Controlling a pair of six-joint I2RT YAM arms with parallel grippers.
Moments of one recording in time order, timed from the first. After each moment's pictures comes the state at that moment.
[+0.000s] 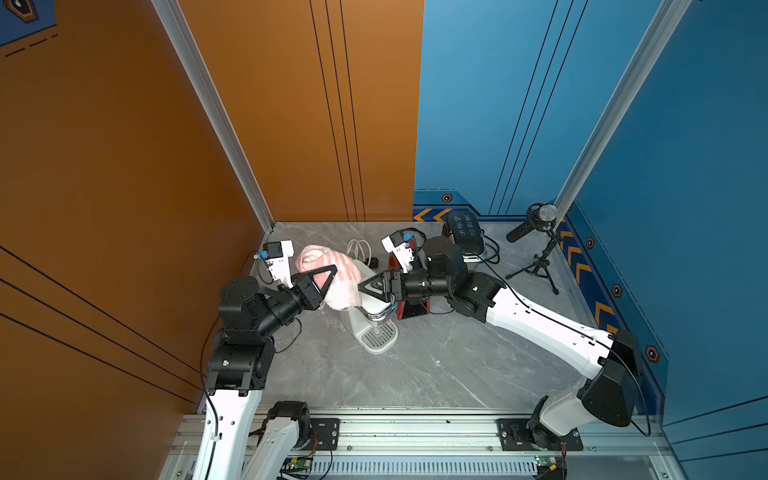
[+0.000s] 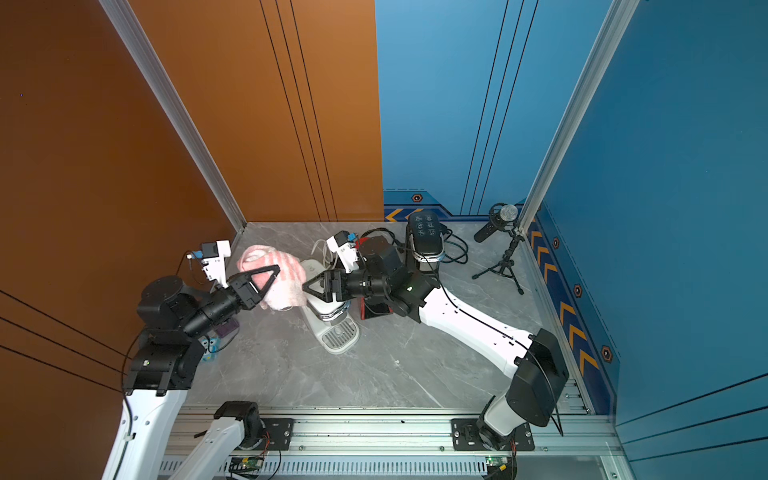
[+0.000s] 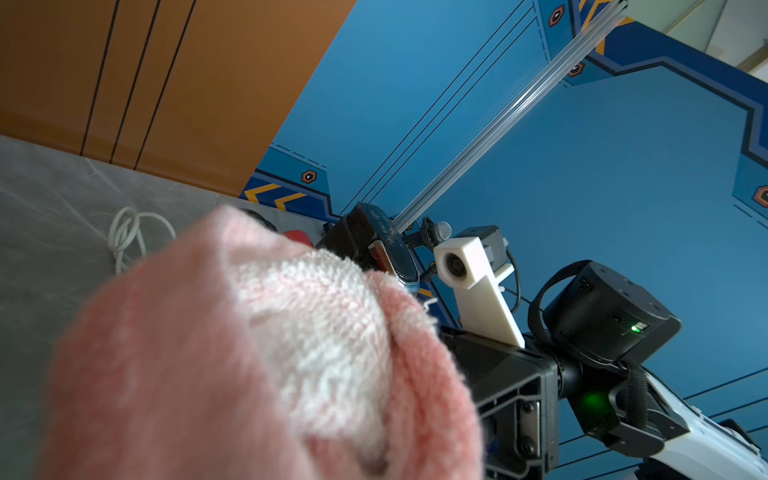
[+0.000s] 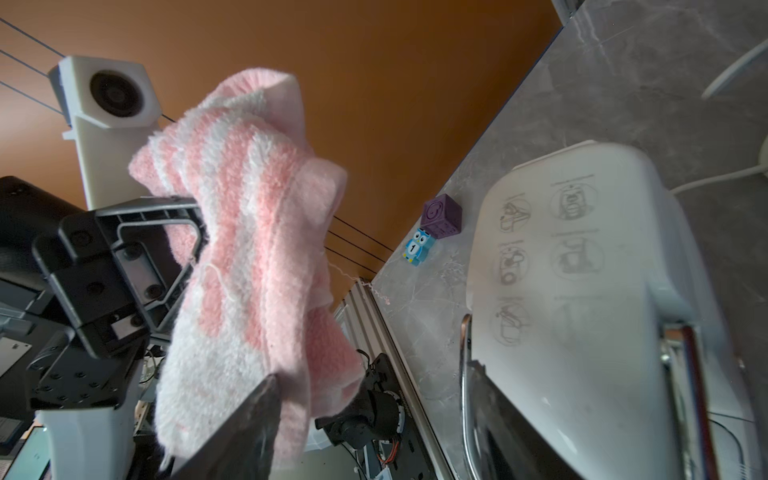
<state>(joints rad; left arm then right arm) -0.02 0.71 0.96 -0.35 0.65 -0.68 0.87 1.56 1.40 -0.14 -0.55 0.73</state>
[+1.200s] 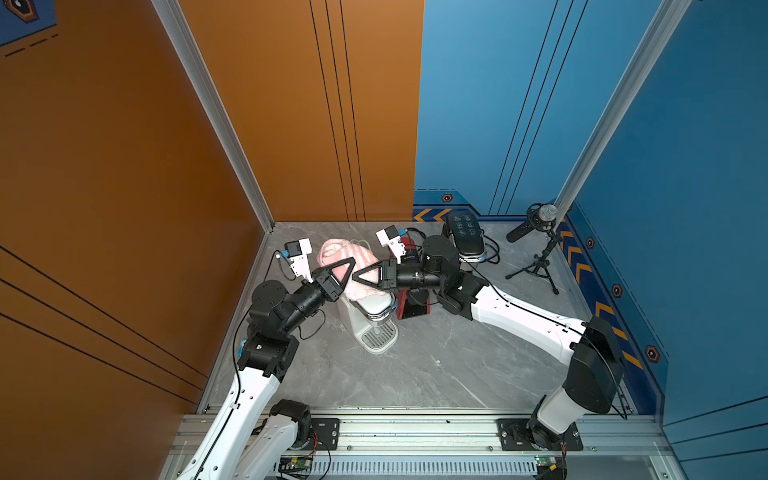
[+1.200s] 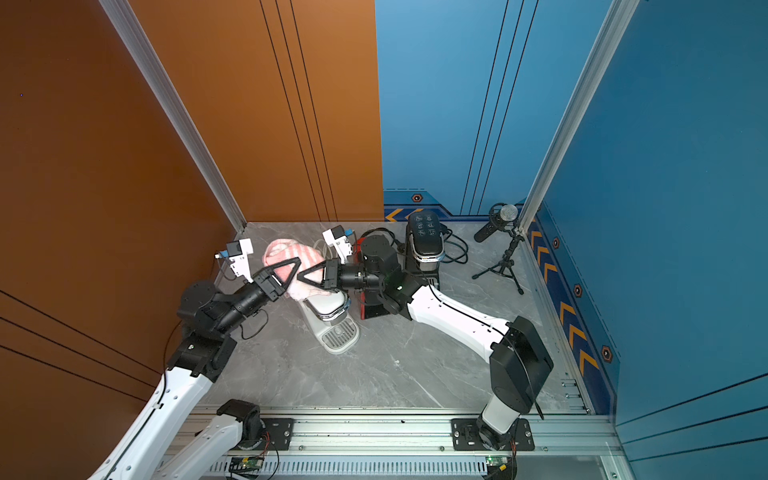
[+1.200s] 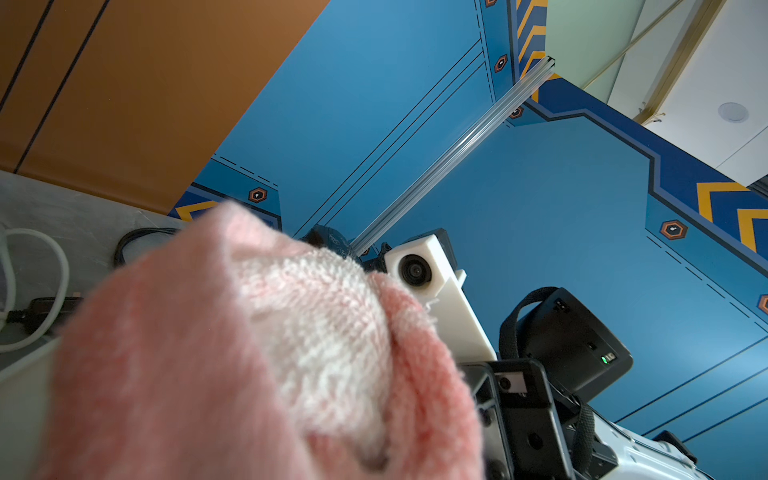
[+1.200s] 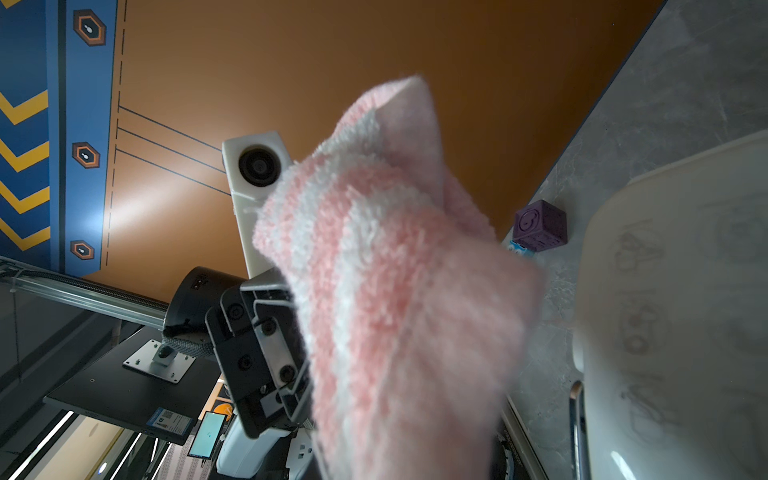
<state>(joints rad) -0.22 0.76 0.72 0.13 0.51 -0.87 0.85 1.65 1.36 0.24 -0.69 1.07</state>
